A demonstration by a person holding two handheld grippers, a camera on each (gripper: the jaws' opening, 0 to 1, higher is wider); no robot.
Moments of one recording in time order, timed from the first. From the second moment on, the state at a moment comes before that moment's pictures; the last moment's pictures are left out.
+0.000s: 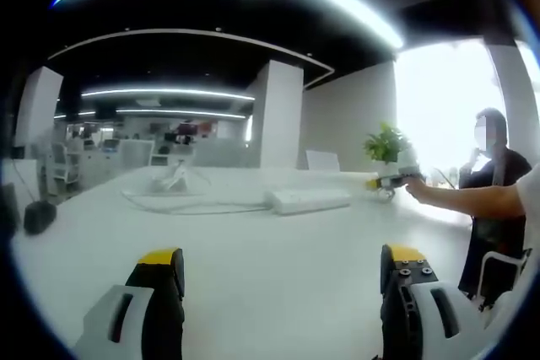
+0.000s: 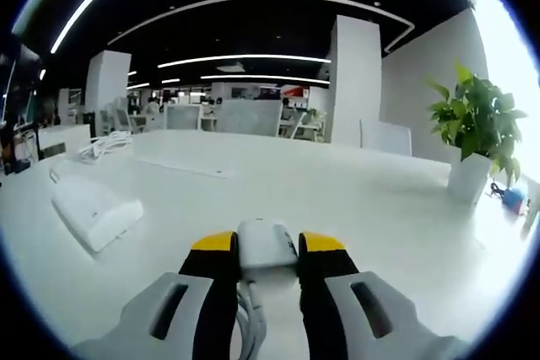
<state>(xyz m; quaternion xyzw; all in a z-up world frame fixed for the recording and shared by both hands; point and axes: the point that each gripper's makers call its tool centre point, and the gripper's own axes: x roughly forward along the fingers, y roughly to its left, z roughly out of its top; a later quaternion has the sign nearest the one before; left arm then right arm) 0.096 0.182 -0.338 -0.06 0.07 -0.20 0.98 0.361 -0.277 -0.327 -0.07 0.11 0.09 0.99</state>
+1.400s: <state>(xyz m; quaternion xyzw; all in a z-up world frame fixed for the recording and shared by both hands) 0.093 0.181 -0.341 -0.07 0.07 -0.20 0.98 0.348 -0.246 -0.272 -0.08 0.05 0.13 0.99</state>
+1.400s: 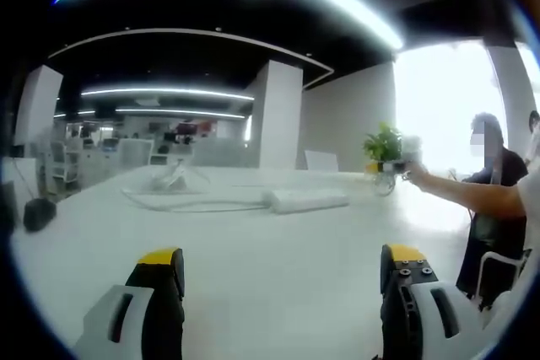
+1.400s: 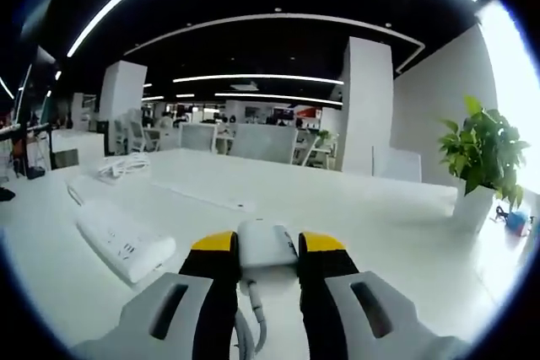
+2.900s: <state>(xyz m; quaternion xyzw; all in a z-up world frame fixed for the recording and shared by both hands) 0.094 0.191 -0.335 -0.07 0.07 -0.19 0.98 0.330 -0.137 -0.246 -0.12 0.05 0.24 0.96</state>
